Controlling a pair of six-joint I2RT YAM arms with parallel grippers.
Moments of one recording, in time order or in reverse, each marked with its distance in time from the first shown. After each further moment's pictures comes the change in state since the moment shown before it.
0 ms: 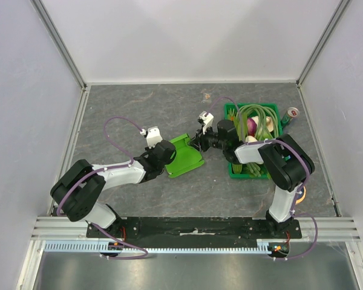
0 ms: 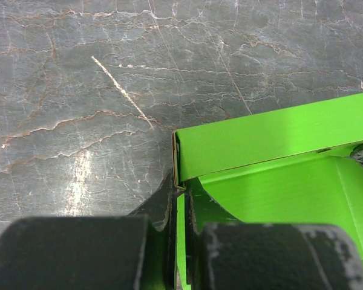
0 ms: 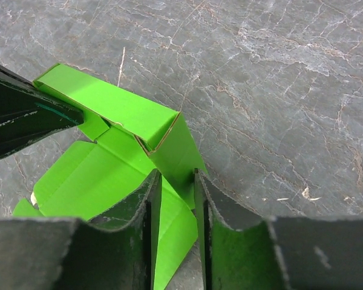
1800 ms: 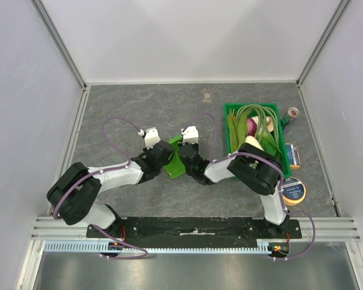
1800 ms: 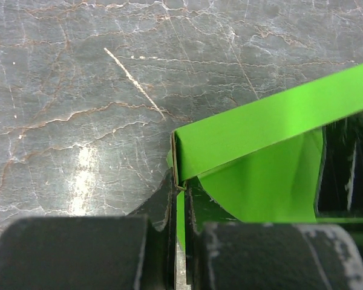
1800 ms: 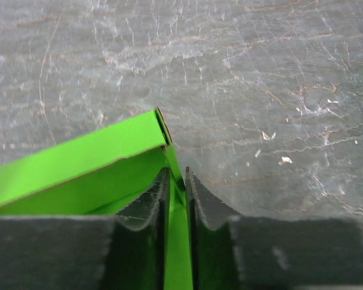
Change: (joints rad) left arm 0.007 -0.045 -0.016 -0.049 0.021 0.005; right arm 0.444 0.209 0.141 0.096 1.324 0.216
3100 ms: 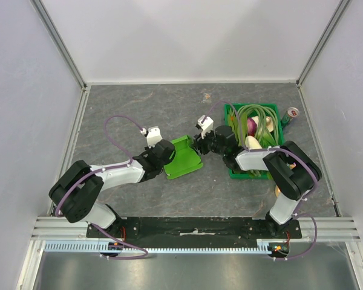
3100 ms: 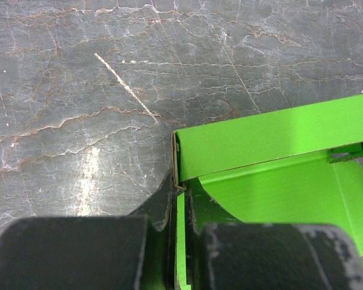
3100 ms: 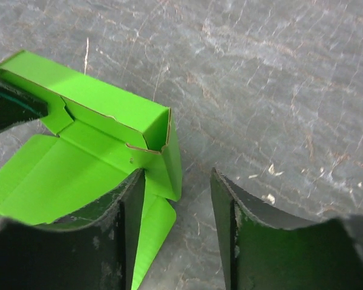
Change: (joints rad) left arm 0.000 0.029 0.024 0.006 -0.003 0.026; right arm -0.364 -0.317 -0.230 -0.119 -1.074 -0.315
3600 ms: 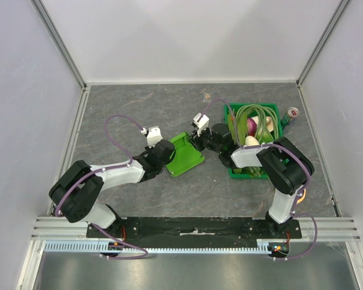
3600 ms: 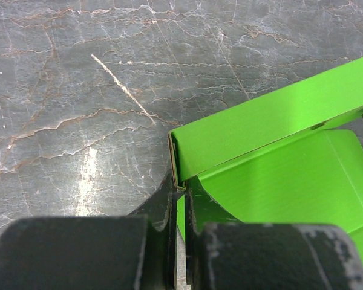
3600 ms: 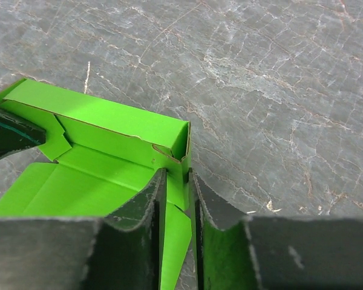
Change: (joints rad) left arm 0.000 0.000 0.000 0.007 0.007 0.009; right arm 0.000 0.078 0.073 0.069 -0.020 -0.034
